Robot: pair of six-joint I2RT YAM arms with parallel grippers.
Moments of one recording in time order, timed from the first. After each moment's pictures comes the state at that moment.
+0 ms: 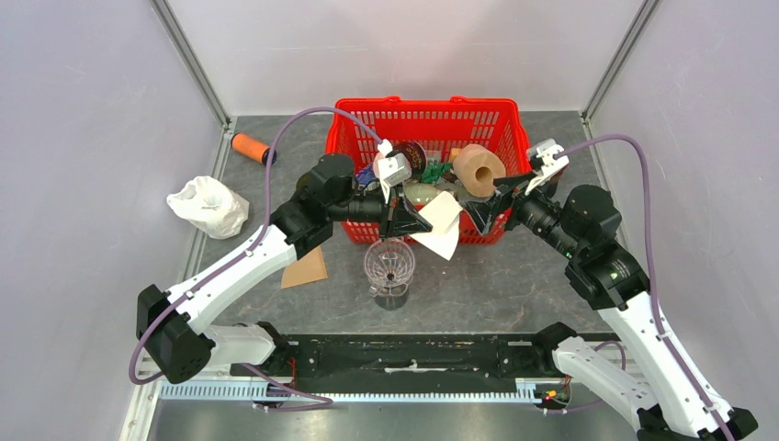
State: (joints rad) left arm -0.74 1.26 1.12 -0.10 0.76 -0.11; right arm 0.47 0.76 1.02 -0.35 -0.20 0.16
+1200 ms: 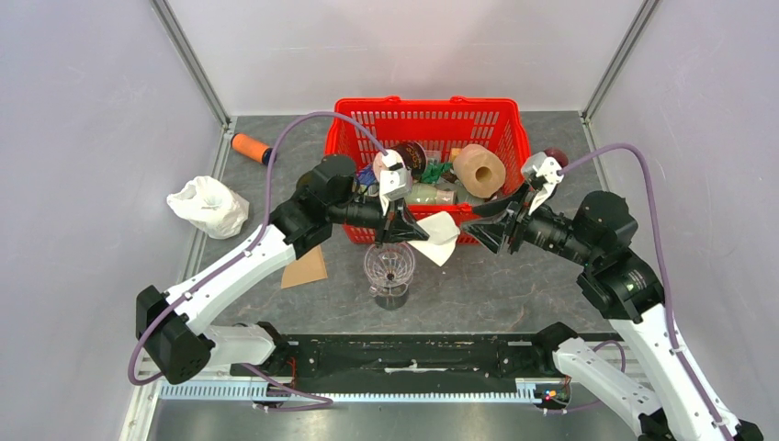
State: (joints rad) left arm -0.74 1.25 1.12 -0.17 0.85 0.07; right arm 0.47 0.73 1.07 -0.44 -0.50 0.15
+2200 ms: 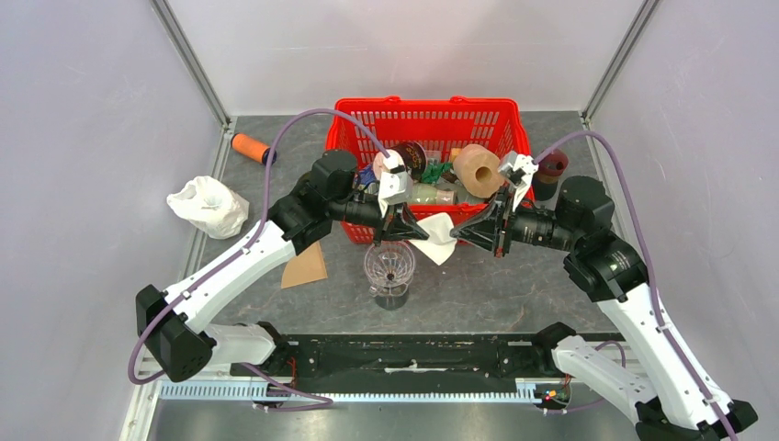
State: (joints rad) left arm -0.74 1.27 1.19 -0.27 0.90 0.23; right arm 0.47 0.81 1.08 -0.47 -0.72 0.20
